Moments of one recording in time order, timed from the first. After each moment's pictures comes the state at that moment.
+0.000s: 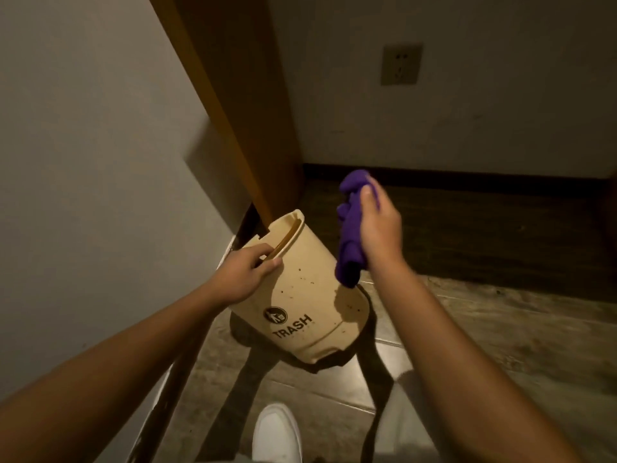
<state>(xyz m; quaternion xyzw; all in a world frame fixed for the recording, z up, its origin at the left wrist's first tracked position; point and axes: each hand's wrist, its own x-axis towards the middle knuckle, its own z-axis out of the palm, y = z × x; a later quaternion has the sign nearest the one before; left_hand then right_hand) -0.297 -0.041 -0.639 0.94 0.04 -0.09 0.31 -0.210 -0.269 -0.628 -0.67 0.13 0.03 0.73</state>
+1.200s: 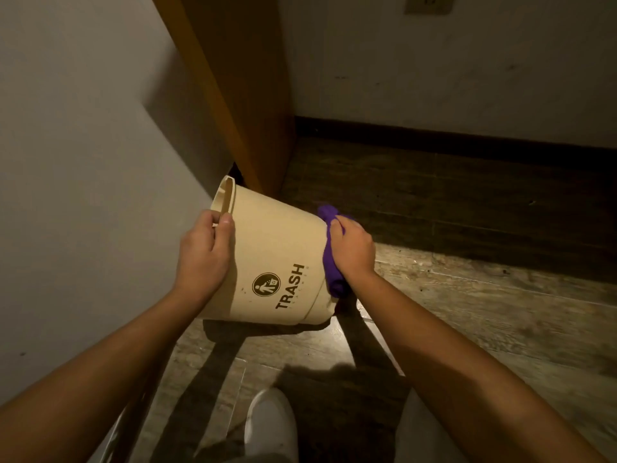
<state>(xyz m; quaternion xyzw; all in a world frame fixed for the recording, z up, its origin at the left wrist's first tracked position) -0.289 -0.003 -0.695 0.90 0.17 0.12 0.39 -0.190 -0.222 -0.798 -0.92 0.05 0.08 0.39</state>
